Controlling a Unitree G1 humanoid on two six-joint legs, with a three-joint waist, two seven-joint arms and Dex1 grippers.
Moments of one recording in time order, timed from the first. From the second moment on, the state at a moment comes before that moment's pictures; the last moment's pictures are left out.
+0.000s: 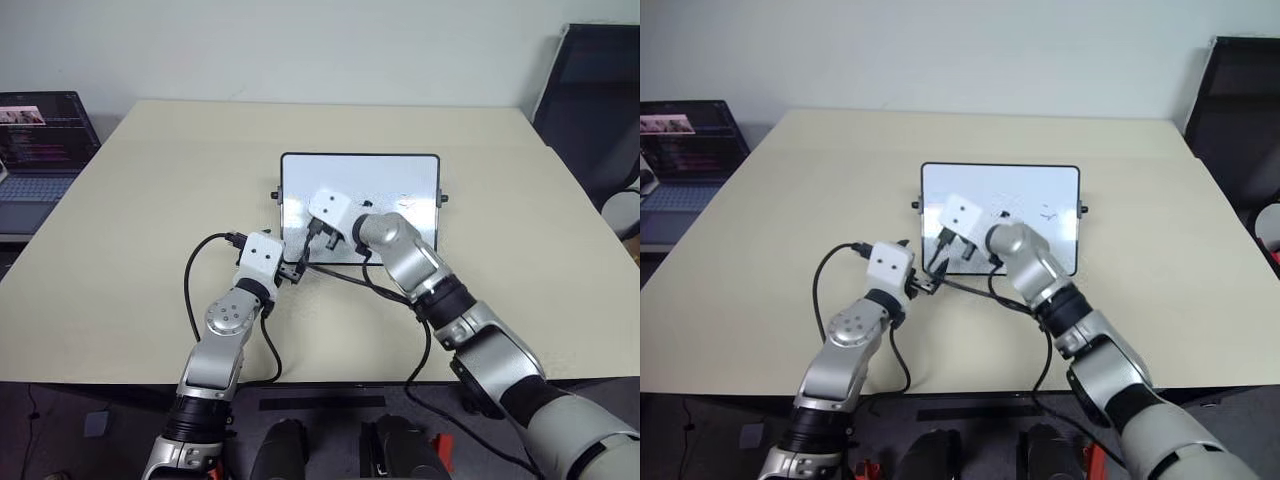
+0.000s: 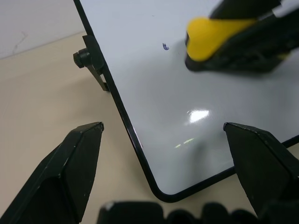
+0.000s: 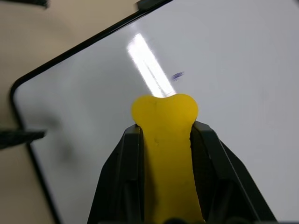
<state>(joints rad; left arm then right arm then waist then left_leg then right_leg) -0.25 0.26 -0.05 -0.07 0.04 0.26 -0.25 -1.03 -0.06 0.40 0.53 -0.30 0.46 0.44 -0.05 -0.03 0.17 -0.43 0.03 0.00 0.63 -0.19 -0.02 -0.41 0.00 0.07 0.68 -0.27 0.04</state>
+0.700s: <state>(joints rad) -0.26 0.25 -0.04 -0.07 0.04 0.26 -0.24 -1.06 0.00 0.42 0.64 -0.31 0.38 0.42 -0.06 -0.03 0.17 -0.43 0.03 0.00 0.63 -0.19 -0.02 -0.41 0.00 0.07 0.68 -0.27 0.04</state>
